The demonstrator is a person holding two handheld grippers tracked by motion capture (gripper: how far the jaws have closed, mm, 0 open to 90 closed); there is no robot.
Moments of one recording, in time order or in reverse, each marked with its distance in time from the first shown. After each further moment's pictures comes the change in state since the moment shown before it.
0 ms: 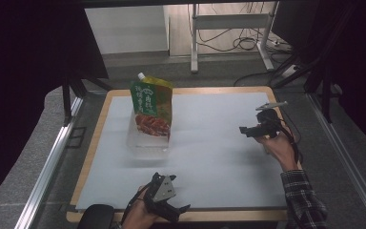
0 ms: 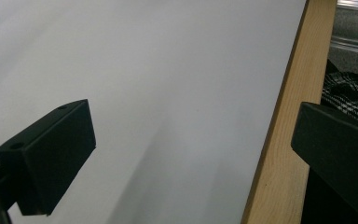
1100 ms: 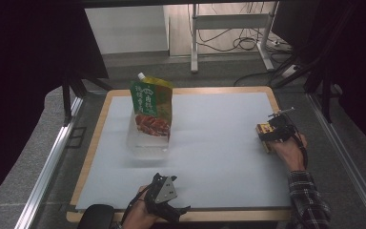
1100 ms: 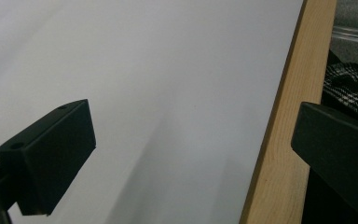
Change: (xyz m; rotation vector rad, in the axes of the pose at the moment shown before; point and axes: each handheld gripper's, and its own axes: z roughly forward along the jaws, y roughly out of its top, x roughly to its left) left arm -0.002 0.000 0.002 0.025 0.003 0.028; right arm -0.049 -0.041 0.017 0.209 -0.222 0.080
